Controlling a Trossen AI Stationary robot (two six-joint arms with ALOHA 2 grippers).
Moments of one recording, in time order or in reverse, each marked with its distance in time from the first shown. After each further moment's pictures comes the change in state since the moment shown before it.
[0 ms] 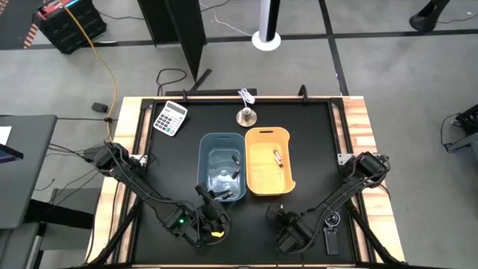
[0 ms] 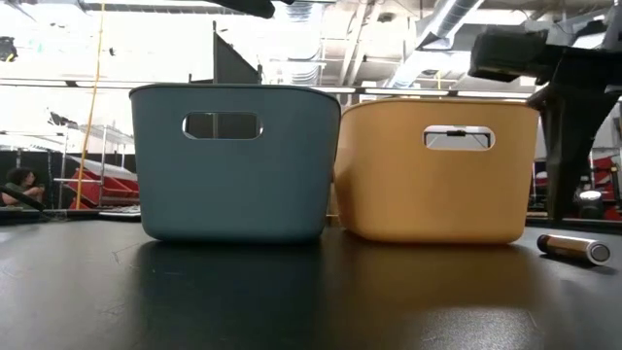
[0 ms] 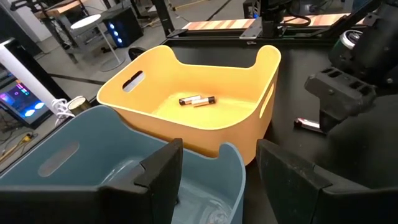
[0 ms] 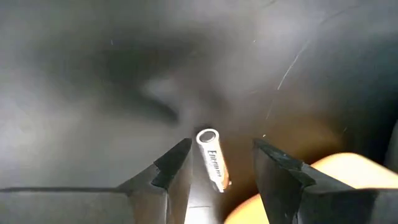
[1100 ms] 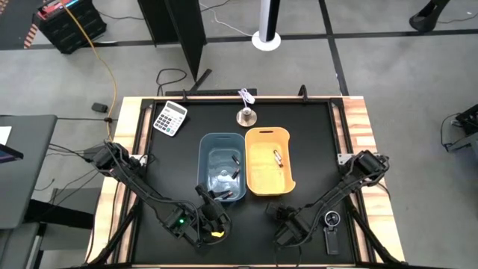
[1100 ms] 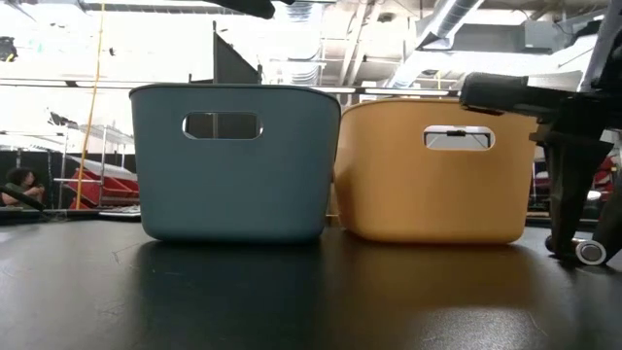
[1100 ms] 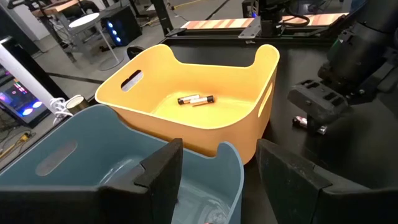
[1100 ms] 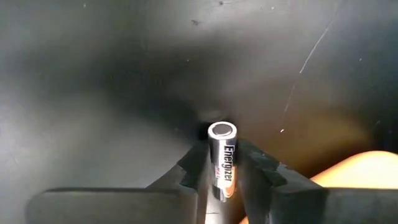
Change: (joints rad) left arm 0.000 0.000 0.000 0.001 0.007 -0.003; right arm -0.043 0.000 -0.085 0.103 -0.014 -0.033
